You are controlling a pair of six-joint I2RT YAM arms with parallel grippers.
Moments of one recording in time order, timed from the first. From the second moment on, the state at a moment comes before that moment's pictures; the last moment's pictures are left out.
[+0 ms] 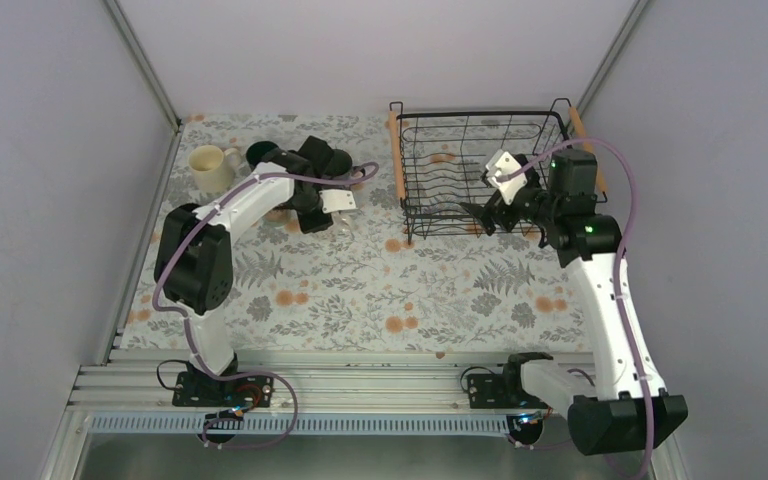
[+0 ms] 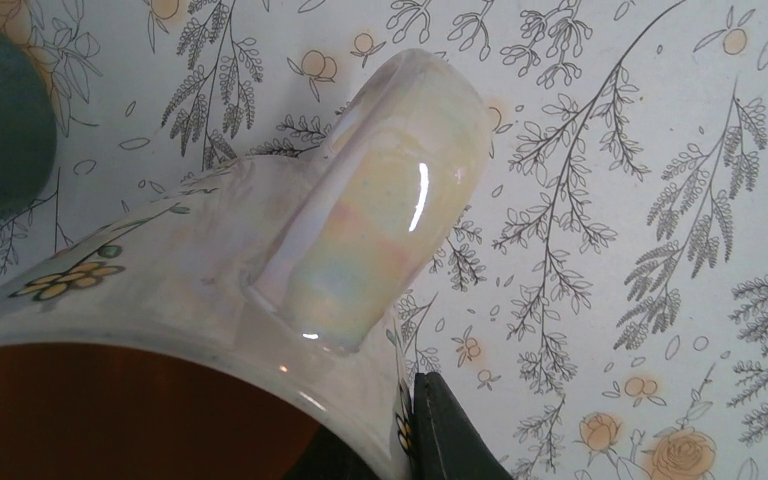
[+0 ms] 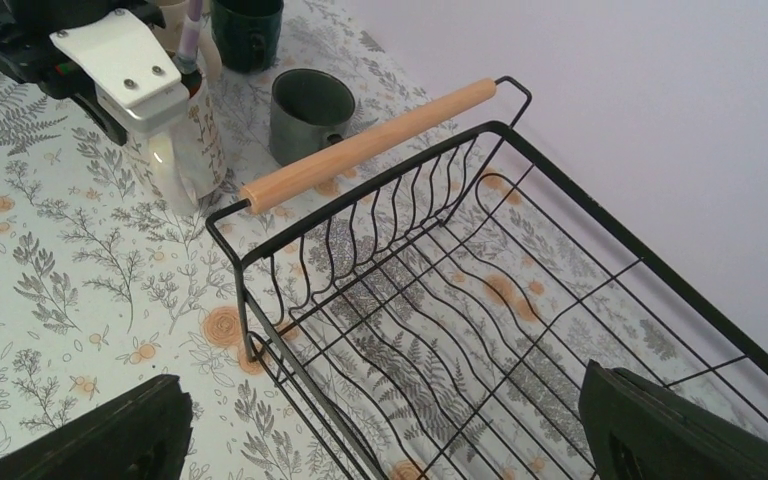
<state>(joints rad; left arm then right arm) -0.45 1.86 1.53 -1.03 0.13 0.81 0.09 1.08 1.21 -0.71 -0.52 -0.69</state>
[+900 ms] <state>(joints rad) -0.46 1.72 1.56 -0.93 0.04 0.73 0.09 0.88 1.08 -0.70 -0.47 -0.66</state>
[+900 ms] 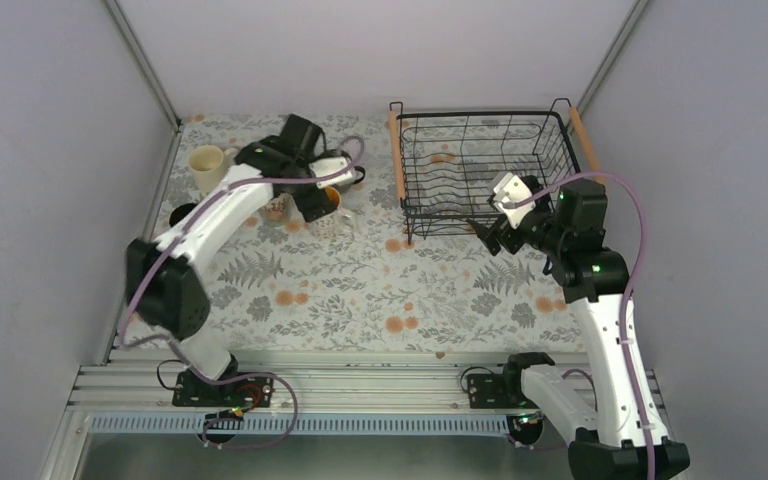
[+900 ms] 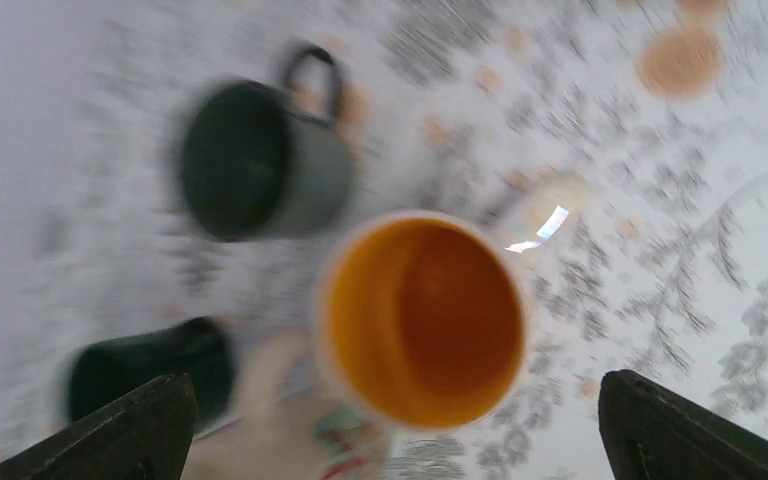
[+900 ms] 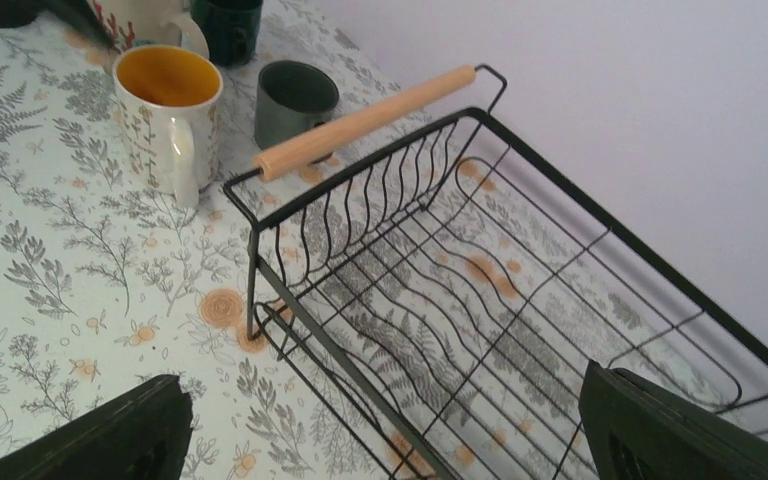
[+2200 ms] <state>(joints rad) -0.13 0.48 0.65 -0.35 -0.07 0.30 0.08 0.54 0.55 -0.39 -0.22 -0.51</state>
